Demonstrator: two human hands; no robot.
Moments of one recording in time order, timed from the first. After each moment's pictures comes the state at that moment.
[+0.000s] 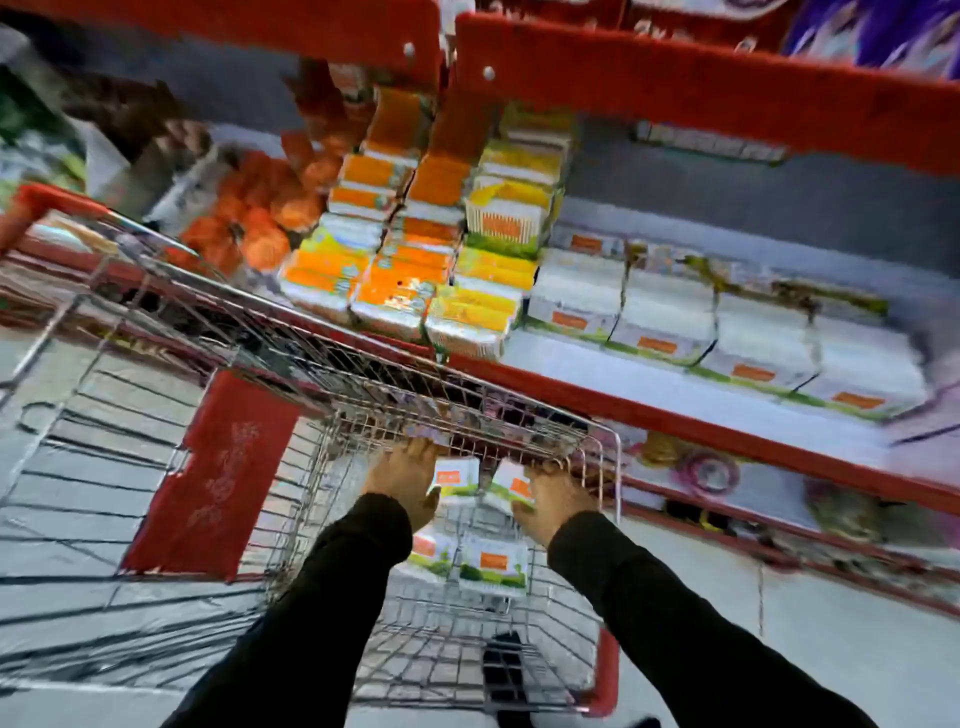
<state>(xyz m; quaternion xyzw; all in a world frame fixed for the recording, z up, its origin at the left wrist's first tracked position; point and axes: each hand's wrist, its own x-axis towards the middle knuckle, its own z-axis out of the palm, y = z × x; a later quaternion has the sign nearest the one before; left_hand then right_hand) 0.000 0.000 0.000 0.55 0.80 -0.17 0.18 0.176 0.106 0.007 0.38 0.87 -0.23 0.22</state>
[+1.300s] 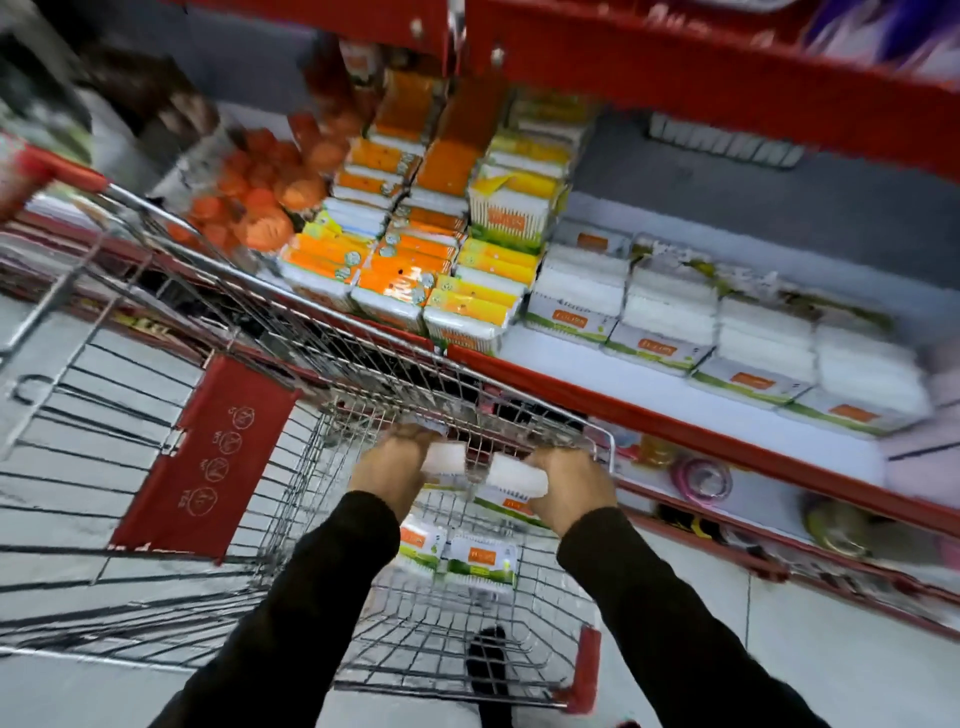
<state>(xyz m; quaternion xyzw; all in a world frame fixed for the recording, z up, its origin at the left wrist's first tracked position) 0.009 -0.004 0.031 0.49 0.85 -0.02 0.20 0.190 0.122 0.026 0.43 0.86 -0.24 0.14</state>
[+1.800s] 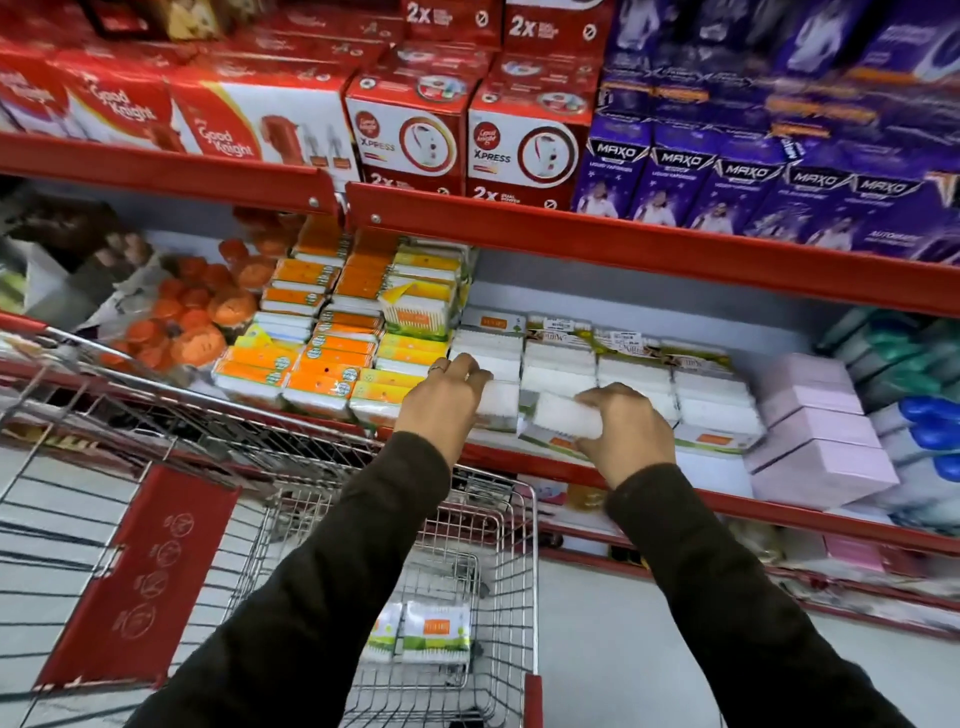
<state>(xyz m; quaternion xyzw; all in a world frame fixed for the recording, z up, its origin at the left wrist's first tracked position) 0.062 0.144 0.166 0.61 0.79 0.05 0.02 0.259 0.223 0.170 0.53 0.83 -0.12 -0.06</state>
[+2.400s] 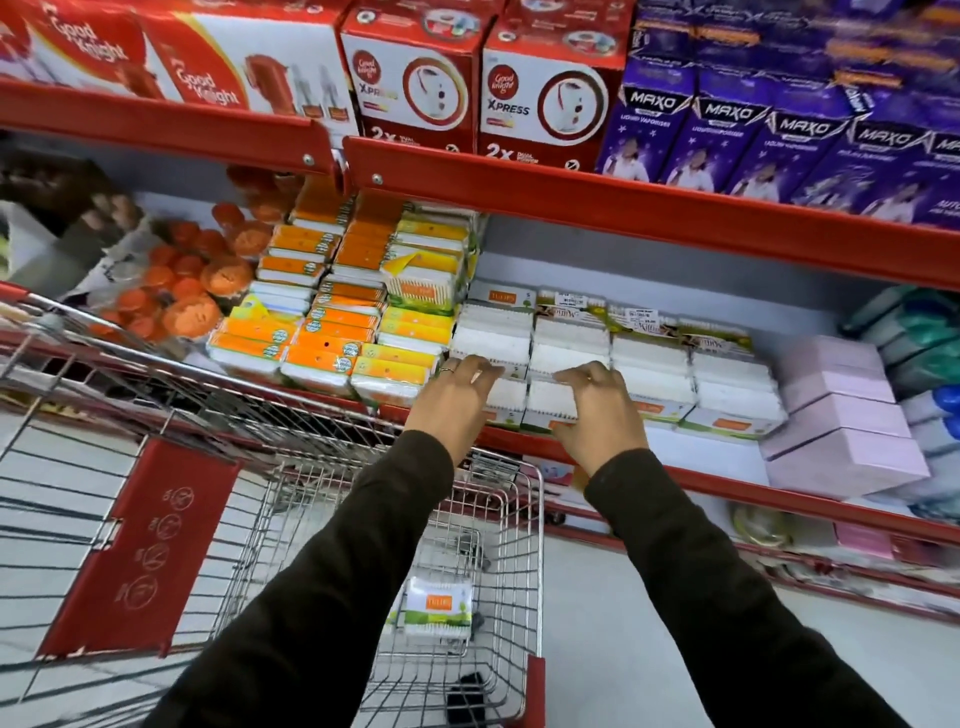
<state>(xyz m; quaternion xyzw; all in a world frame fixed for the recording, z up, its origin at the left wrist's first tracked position) 0.057 0.147 0.115 0.65 0.76 0.08 0.04 0.229 0.226 0.131 0.48 0.86 -0.14 -0.05</state>
